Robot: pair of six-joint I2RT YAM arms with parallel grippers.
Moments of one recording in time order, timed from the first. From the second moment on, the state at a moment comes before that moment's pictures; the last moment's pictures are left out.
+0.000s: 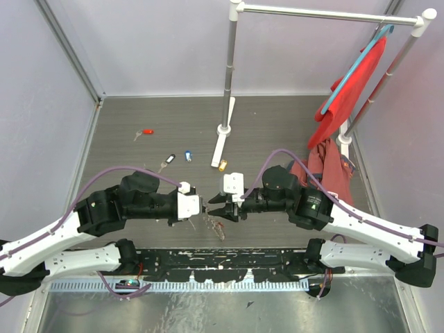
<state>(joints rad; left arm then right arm) -1.16 0.82 1.04 -0.65 0.23 0.39 1.13 0.95 0.95 -0.23 -0.38 -0.23</state>
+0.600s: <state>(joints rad) -1.16 0.81 1.04 -0.65 0.21 0.38 1.13 0.99 0.95 -0.21 -0.37 -0.23</state>
